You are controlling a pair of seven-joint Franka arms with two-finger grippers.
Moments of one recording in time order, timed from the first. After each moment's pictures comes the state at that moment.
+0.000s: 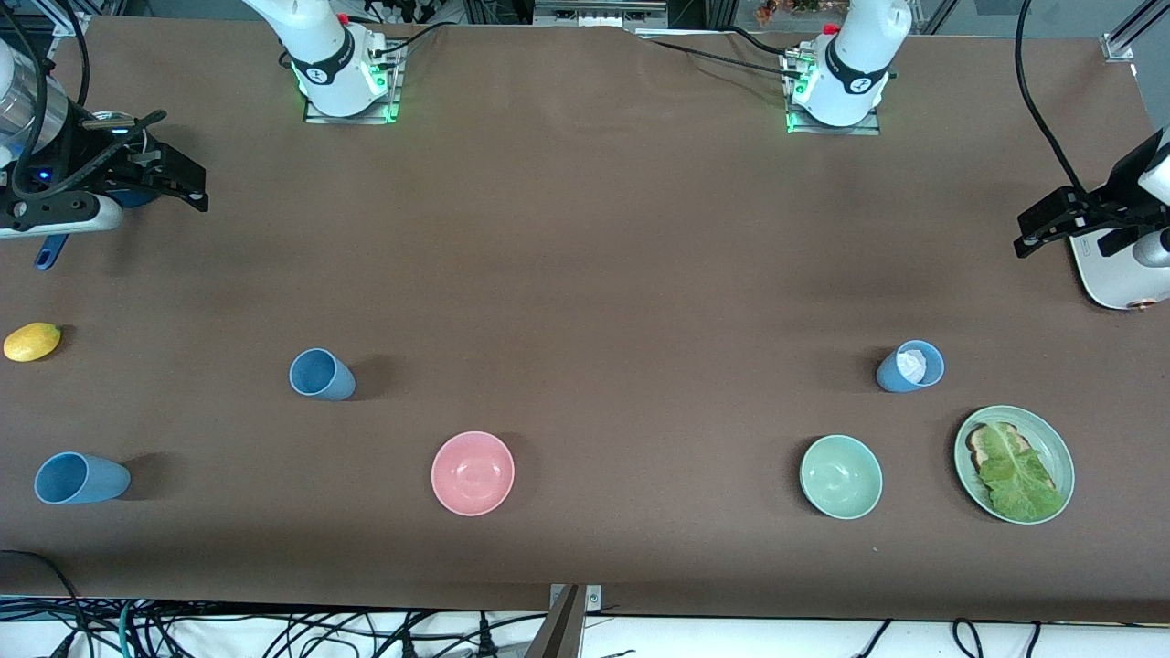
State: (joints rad) left arm -0.04 0.03 0.06 -1.56 0.01 1.63 -0.01; right arm 0.06 0.05 0.06 -1.49 -0.03 1.47 0.00
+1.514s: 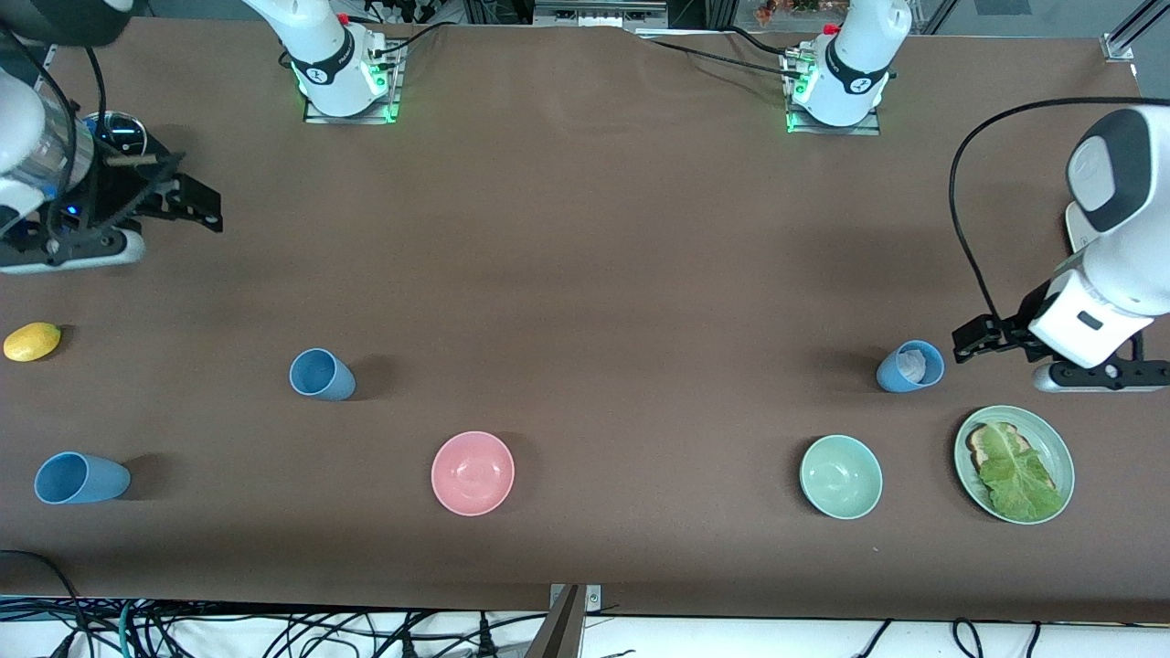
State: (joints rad) left arm -0.04 0.25 0.06 -1.70 0.01 2.03 -0.01; right arm 0.06 0.14 0.06 -1.49 -0.03 1.52 -0.01
